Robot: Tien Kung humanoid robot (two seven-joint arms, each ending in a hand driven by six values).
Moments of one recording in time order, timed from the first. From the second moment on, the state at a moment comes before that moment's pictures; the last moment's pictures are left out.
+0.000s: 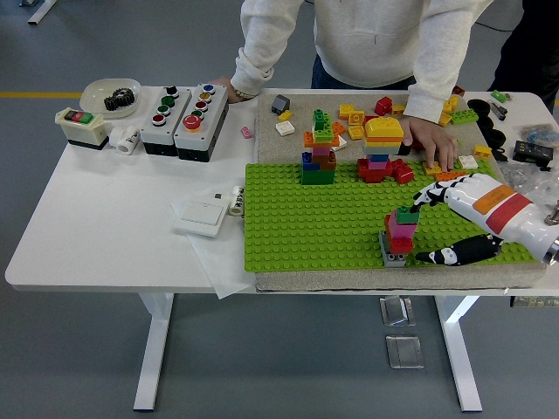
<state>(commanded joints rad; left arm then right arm) -0.12 0.03 -0.76 -0.18 1.23 -0.11 0.26 0.46 -0.80 0.78 1.52 -1.90 -0.16 0.23</state>
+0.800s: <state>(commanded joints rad) -0.12 0.03 -0.75 -0.18 1.21 -0.11 0.25 0.44 -0.79 0.79 1.52 -1.90 -0.17 0.23</state>
